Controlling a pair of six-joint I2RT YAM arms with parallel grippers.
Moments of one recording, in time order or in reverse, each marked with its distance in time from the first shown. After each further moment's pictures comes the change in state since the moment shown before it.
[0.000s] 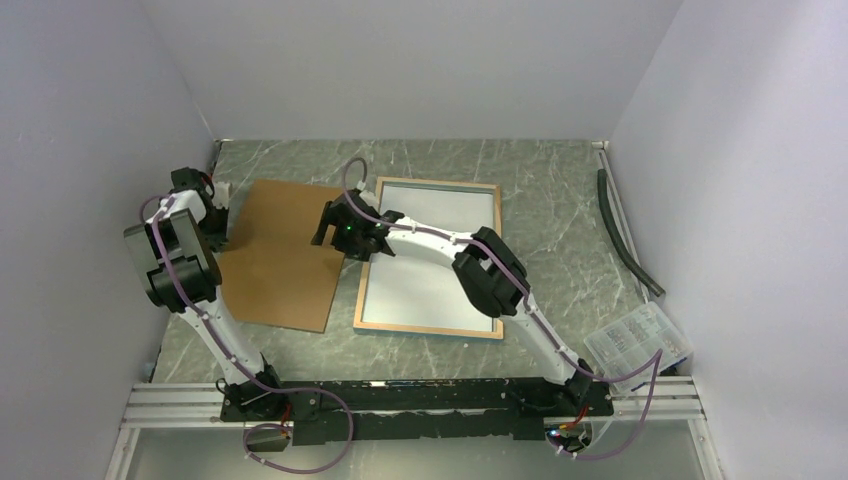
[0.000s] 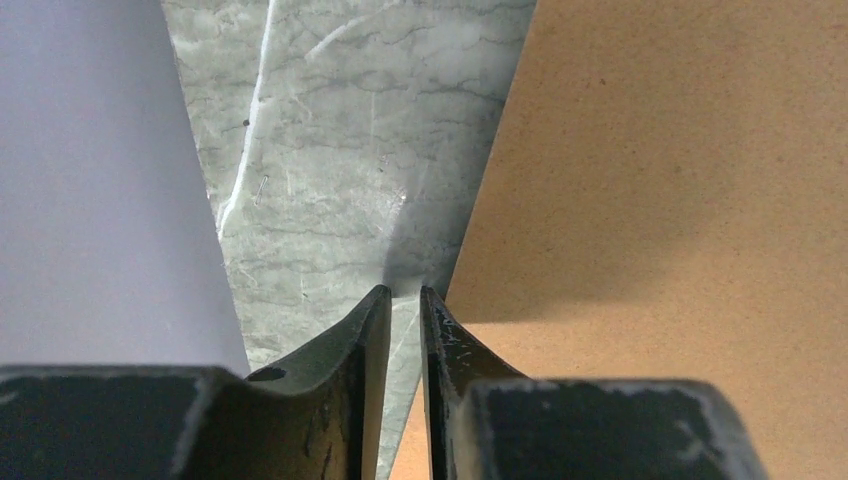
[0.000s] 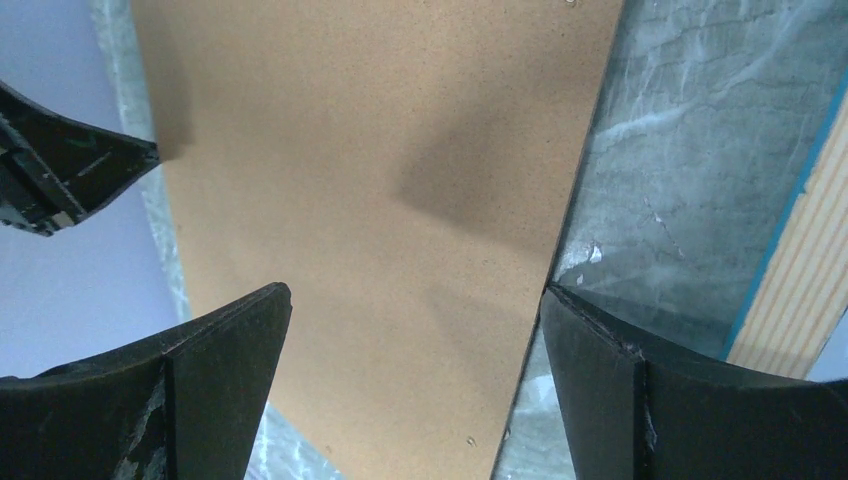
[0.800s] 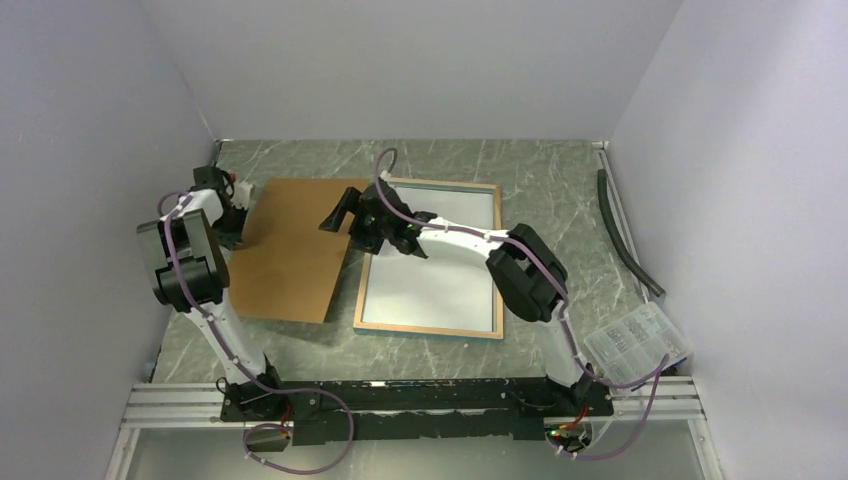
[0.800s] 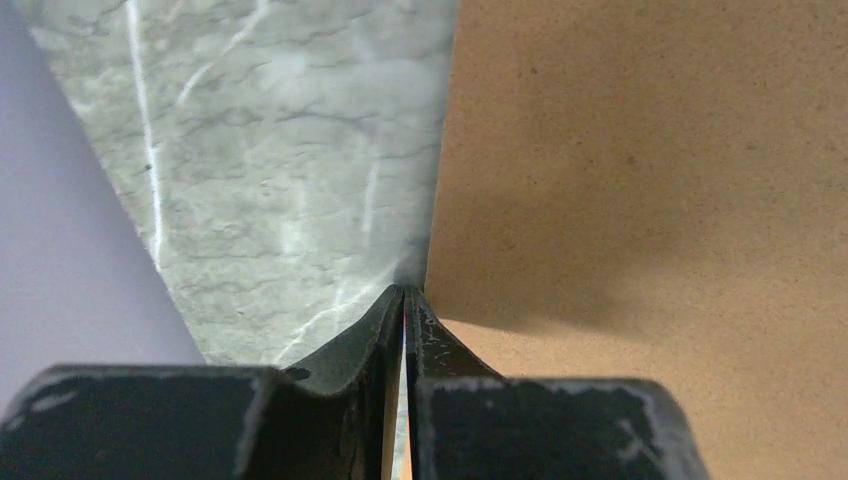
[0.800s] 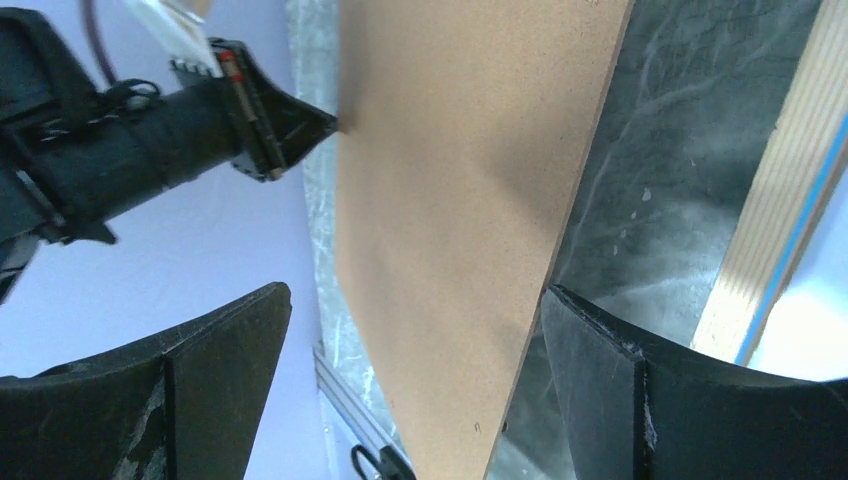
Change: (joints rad) left arm -0.077 -0.023 -0.039 0.003 0.000 0.064; right arm -0.061 -0.253 -0.367 0.336 -0.144 0.087
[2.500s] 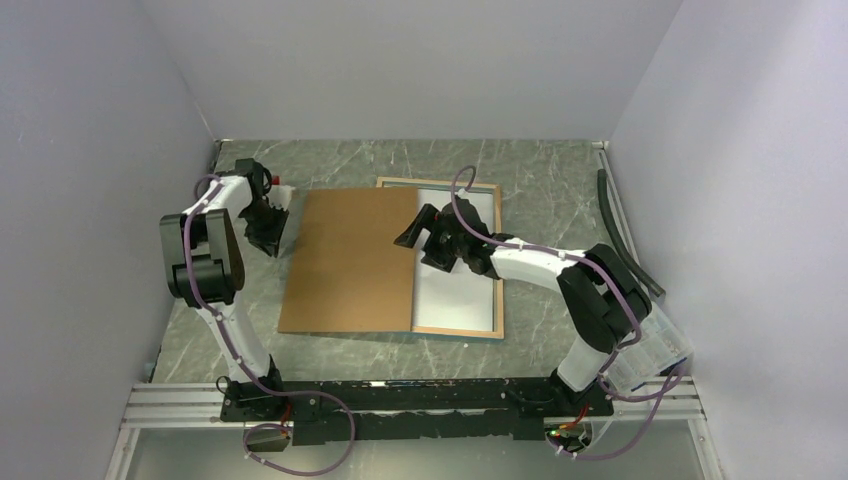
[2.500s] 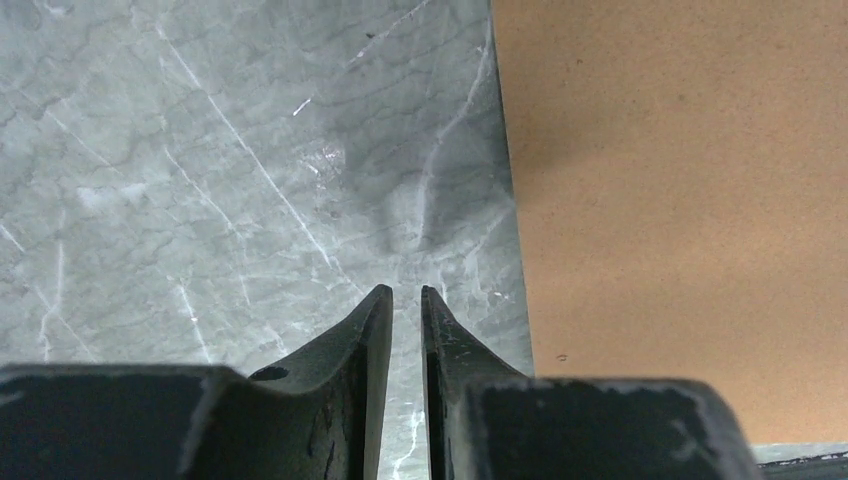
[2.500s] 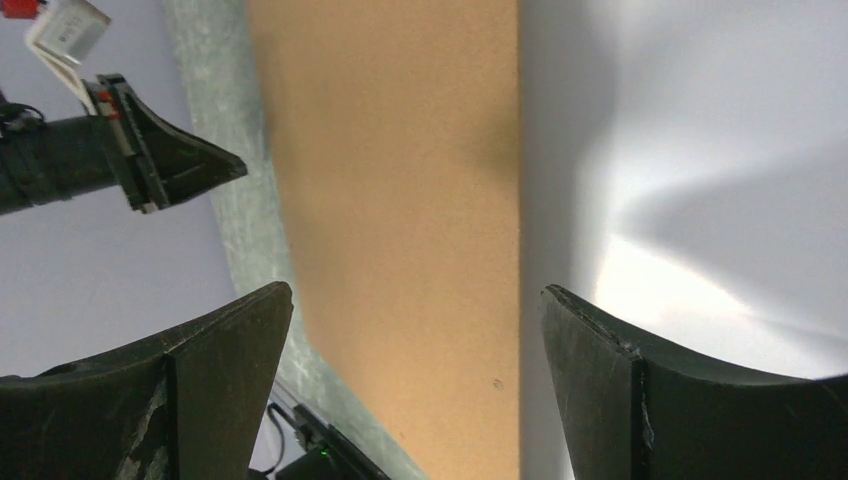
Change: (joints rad) left arm -0.209 -0.023 0.085 -0.342 0.141 -0.061; right arm -0.215 -0.481 -0.664 0.099 -0.031 -0.085
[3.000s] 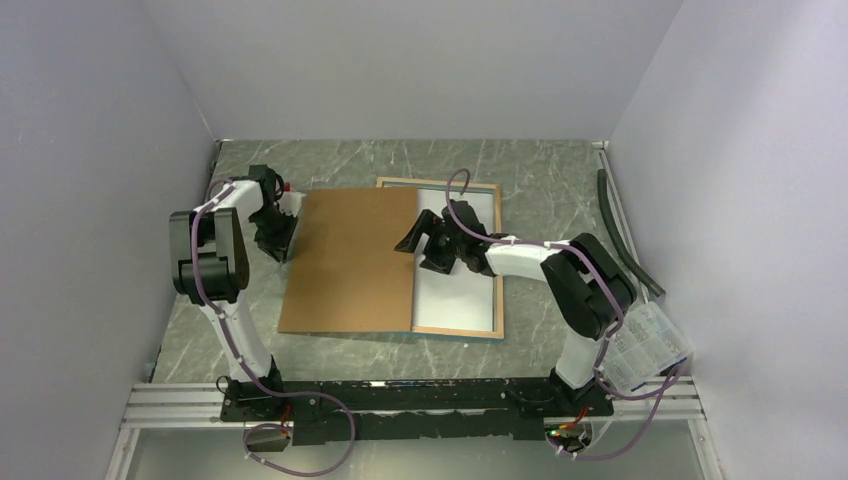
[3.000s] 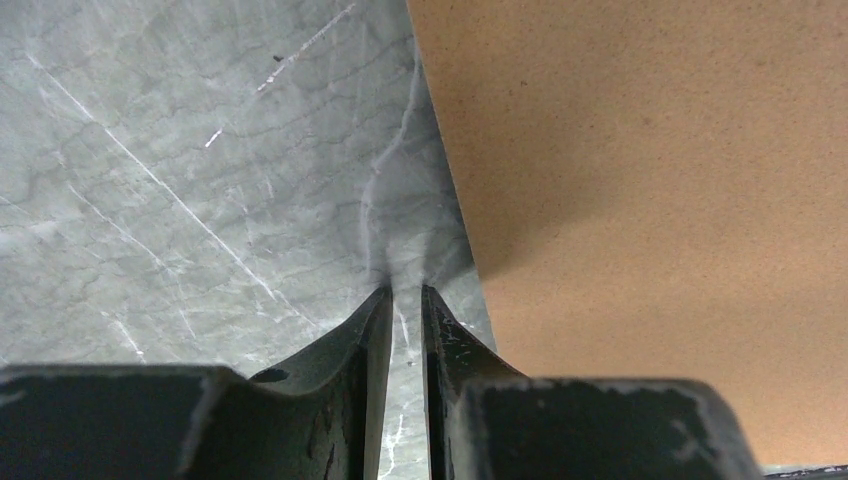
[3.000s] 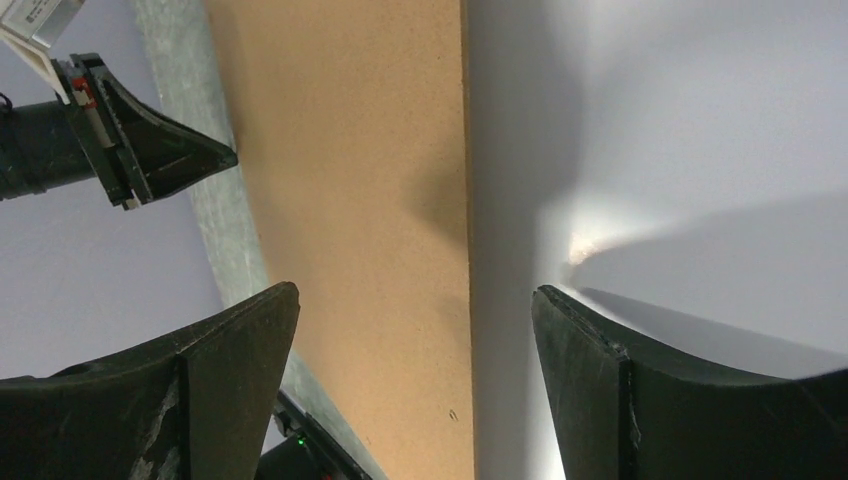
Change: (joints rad) left arm -0.050 0.027 -0.048 0.045 -0.014 -0.027; right arm -0.031 0.094 0.004 0.034 -0.084 -0.050
